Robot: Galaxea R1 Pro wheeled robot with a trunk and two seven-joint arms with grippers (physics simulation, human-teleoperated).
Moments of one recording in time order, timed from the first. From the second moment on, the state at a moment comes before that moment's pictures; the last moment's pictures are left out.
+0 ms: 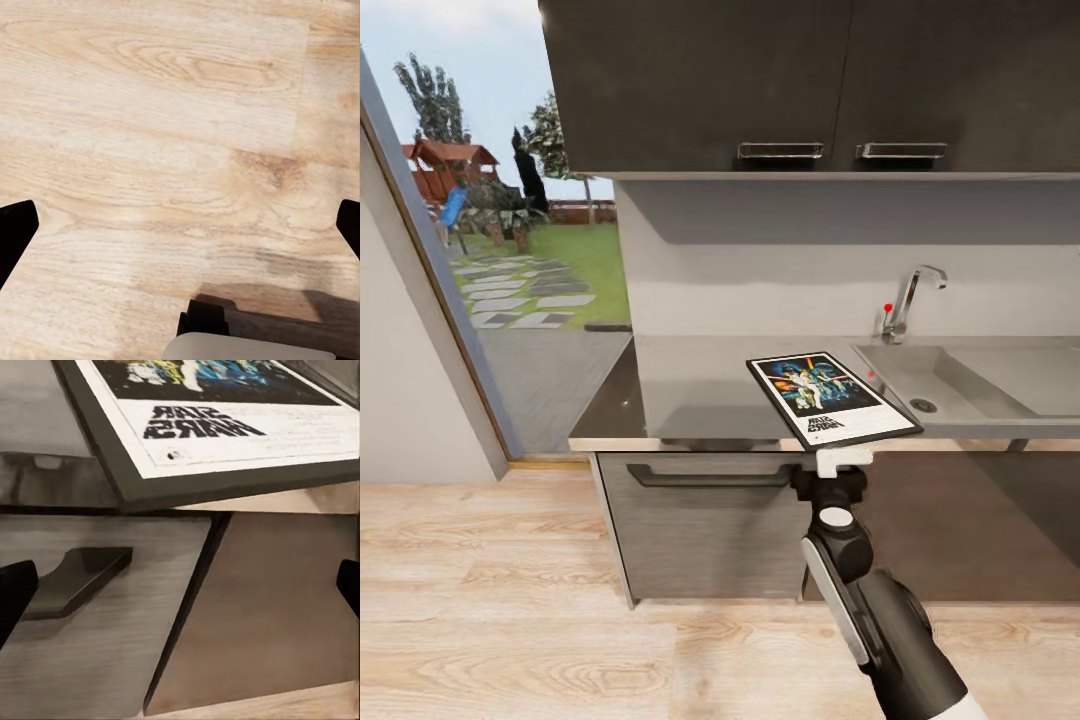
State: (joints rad) left arm 0.06 0.03 0.19 -0.62 0.02 -0.14 -0.01; right arm -0.45 0.06 0.32 -1.49 -0.08 0.66 -0.58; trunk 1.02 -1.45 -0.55
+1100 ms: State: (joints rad) left arm 0.06 0.03 0.19 -0.62 0.02 -0.14 -0.01; right arm -0.52 0.17 0.64 -1.19 -0.08 0.98 -1.31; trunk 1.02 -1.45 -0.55
